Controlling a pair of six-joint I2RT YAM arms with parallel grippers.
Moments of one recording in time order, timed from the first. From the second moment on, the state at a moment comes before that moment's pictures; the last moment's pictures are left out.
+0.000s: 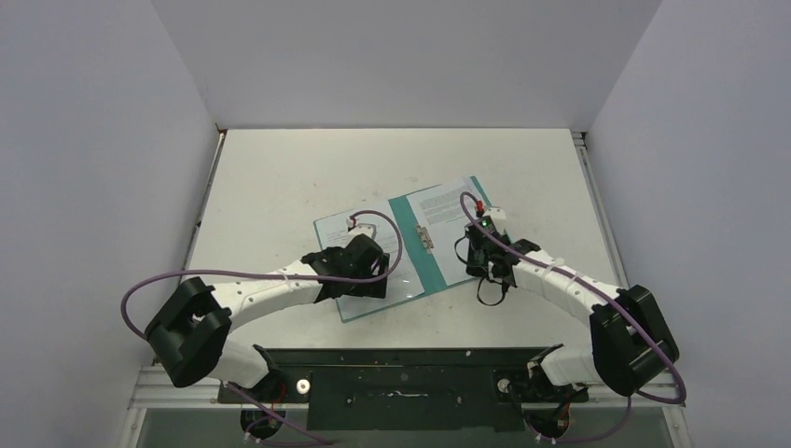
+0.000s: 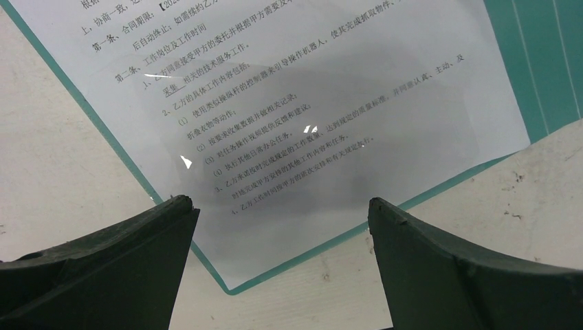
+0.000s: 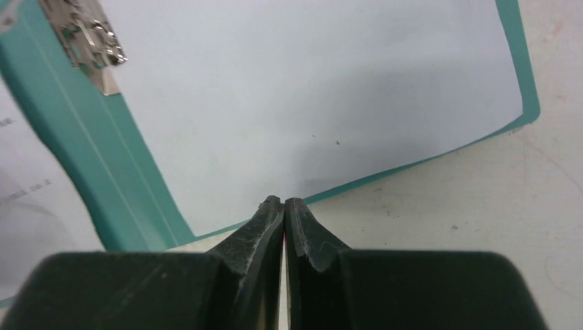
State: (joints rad) left arm -0.86 1.40 0.80 -0.44 -0.30 -0.64; right arm 0.53 1.34 0.71 -0.41 0.25 0.54
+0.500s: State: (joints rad) left arm -0.86 1.52 0.82 -0.41 -0.31 -0.64; right arm 0.53 1.41 0.98 -0.45 0.17 0.46
